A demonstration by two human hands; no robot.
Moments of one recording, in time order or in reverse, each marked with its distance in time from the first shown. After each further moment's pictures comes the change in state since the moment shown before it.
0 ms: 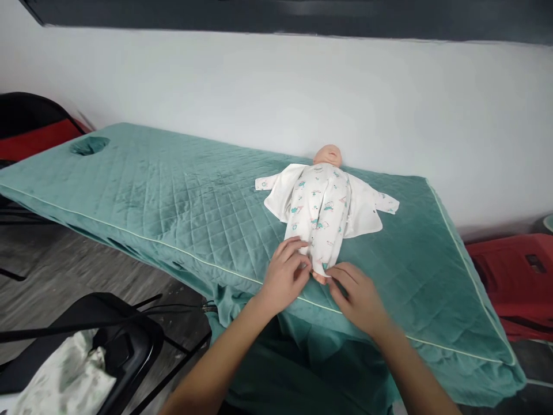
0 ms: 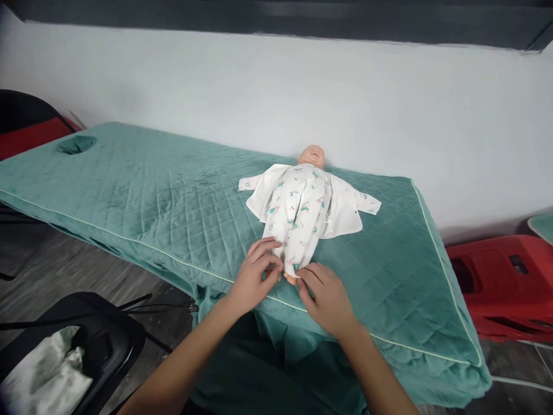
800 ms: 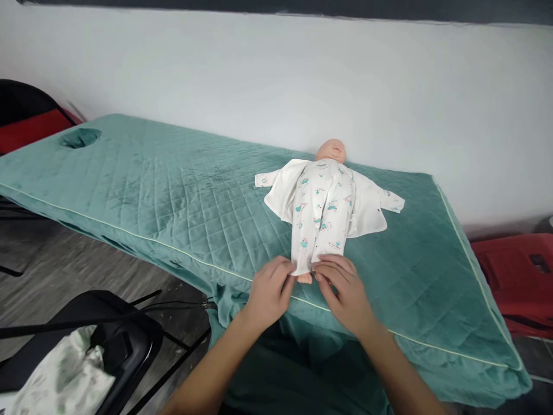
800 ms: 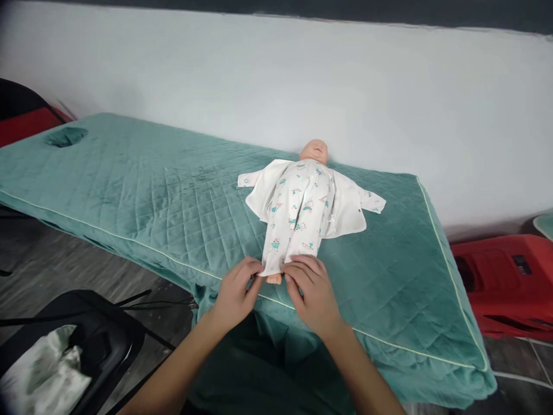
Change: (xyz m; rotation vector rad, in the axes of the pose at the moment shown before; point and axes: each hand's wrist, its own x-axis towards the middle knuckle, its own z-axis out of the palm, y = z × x) left_hand -0.029 -0.012 -0.013 0.089 0.009 -0.044; right_hand 0.020 -0.016 0.020 0.114 0.085 -0.003
